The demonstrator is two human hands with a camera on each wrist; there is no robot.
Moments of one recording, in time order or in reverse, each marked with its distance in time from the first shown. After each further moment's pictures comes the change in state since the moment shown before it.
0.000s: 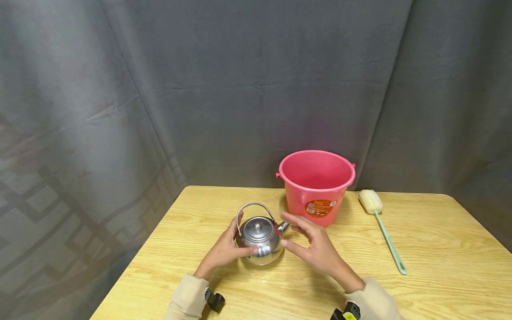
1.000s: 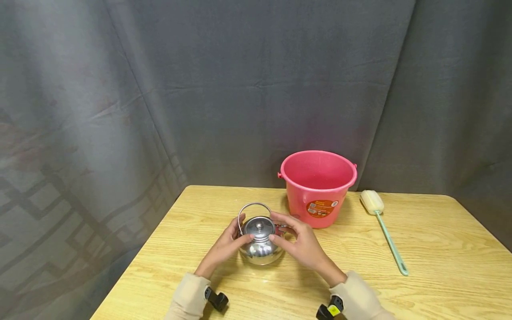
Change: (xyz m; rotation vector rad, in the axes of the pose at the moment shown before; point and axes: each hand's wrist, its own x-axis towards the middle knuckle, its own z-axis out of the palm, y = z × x) left_hand 0.003 0.004 0.000 -0.212 0.018 -0.115; right_hand 0.014 0.012 0.029 0.101 0.008 0.088
